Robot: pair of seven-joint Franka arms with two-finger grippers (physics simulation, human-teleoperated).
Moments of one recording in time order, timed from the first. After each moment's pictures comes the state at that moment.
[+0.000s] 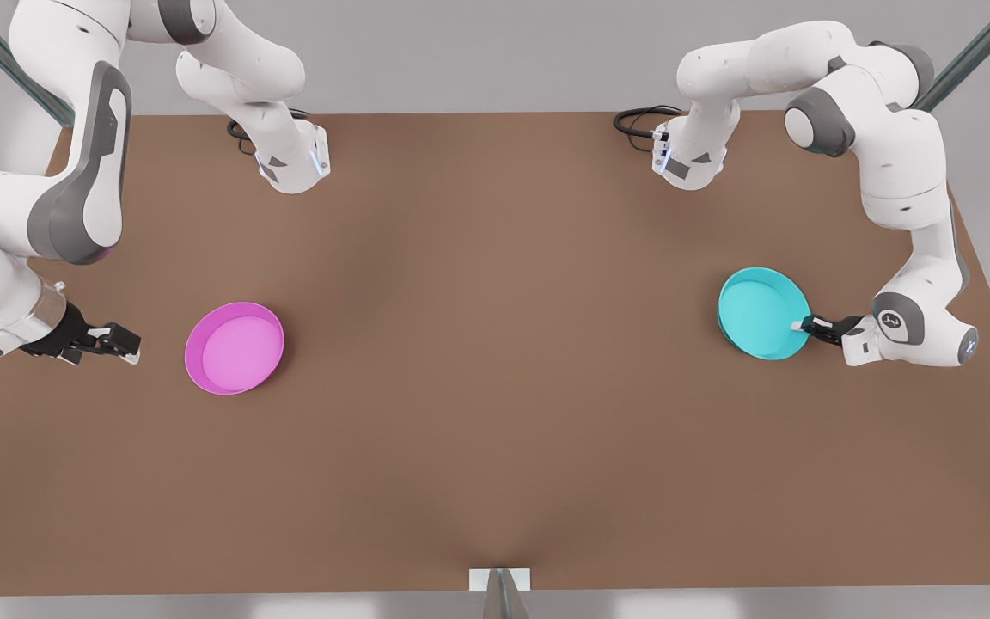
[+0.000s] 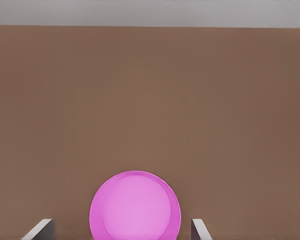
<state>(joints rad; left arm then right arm) 0.15 0.71 0.34 -1.77 -0.38 1.82 1.06 0.02 0.23 -0.15 -1.48 0.04 1.78 -0.14</state>
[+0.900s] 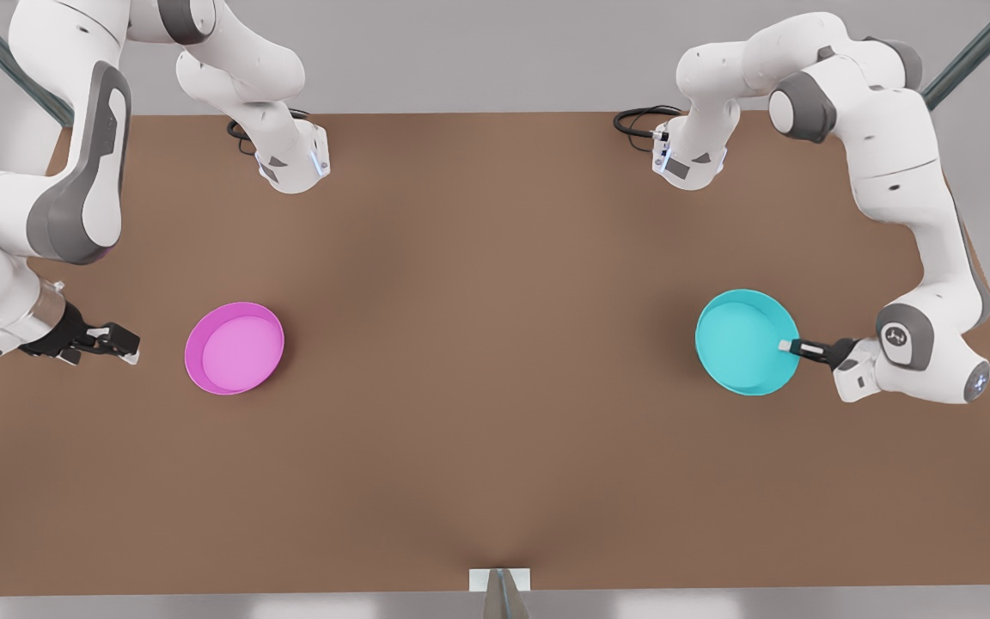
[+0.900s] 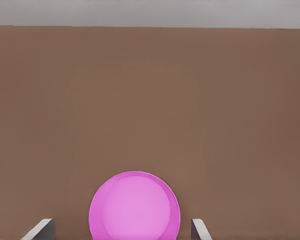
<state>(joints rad) 0.04 0.66 0.27 -1.52 -0.38 1.56 0.62 0.02 0.23 -0.15 -1.48 0.04 1.78 -0.14</state>
